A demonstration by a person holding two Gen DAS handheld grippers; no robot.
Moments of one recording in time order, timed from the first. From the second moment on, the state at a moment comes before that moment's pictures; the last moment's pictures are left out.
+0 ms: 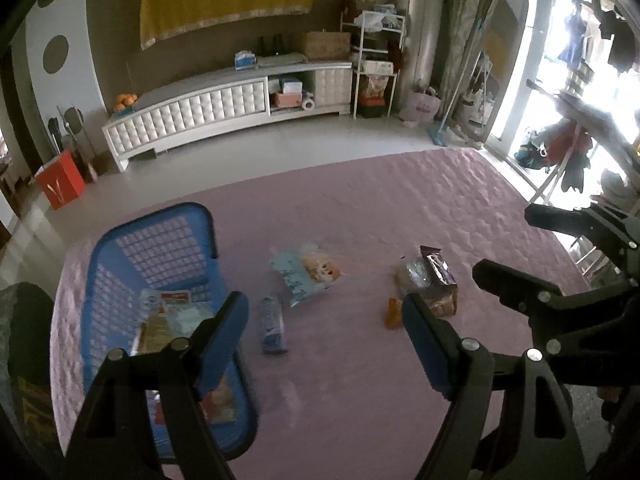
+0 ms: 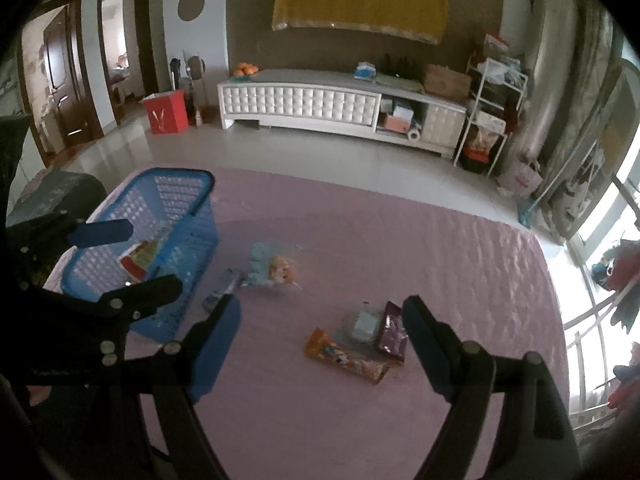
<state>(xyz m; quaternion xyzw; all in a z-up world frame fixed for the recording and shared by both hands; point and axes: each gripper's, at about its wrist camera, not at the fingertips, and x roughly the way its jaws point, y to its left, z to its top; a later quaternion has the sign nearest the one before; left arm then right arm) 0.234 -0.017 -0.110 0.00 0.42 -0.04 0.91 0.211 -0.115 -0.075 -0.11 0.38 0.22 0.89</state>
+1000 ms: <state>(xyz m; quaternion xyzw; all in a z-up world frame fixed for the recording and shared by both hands) 0.368 -0.019 -0.234 -0.04 0.51 0.06 0.86 0.337 -0.133 -0.186 -0.09 0.47 0.23 0.85</state>
